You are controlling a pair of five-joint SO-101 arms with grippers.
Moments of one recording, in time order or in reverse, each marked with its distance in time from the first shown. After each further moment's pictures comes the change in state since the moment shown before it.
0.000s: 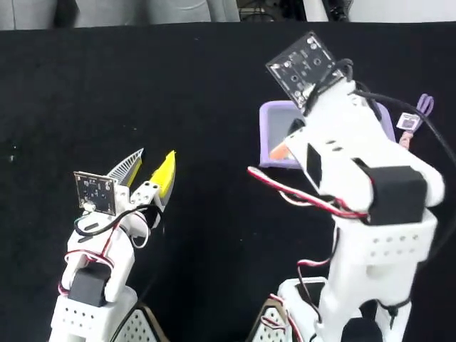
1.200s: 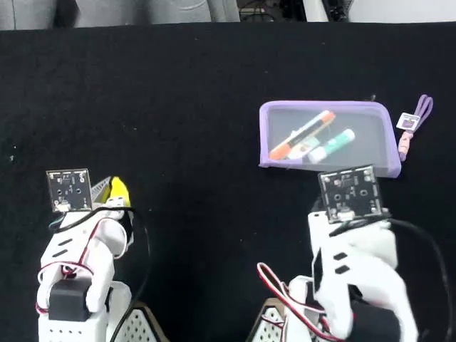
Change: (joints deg) left arm -12.0 -0.8 -12.9 32.9 0.1; right arm 16.3 -53.9 56.0 -11.6 -7.8
